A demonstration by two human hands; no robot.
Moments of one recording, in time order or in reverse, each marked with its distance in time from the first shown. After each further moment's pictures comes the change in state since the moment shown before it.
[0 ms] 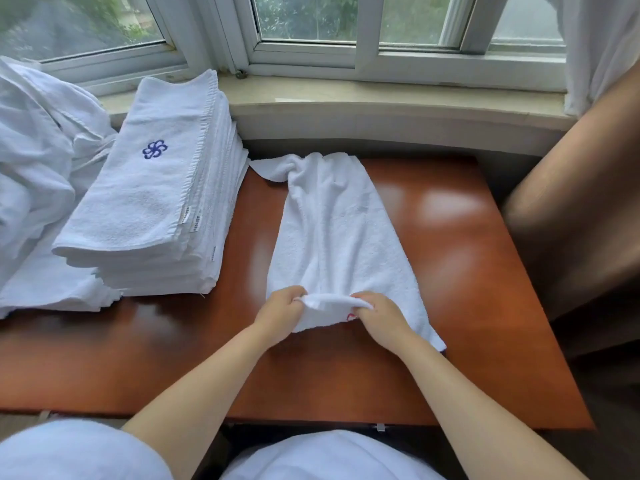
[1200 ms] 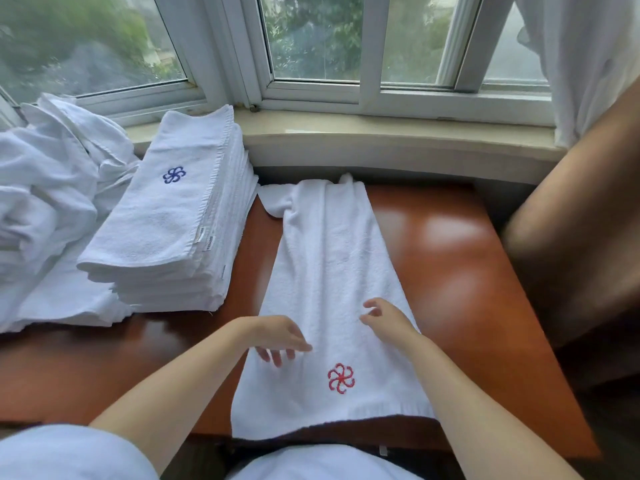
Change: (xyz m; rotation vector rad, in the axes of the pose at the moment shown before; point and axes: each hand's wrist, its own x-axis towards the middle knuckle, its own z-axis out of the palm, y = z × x) left_hand -0.002 0.024 -0.046 0.349 -0.650 -0.272; right_hand 0.014 -0.014 -0.022 0.083 -0.060 0.279
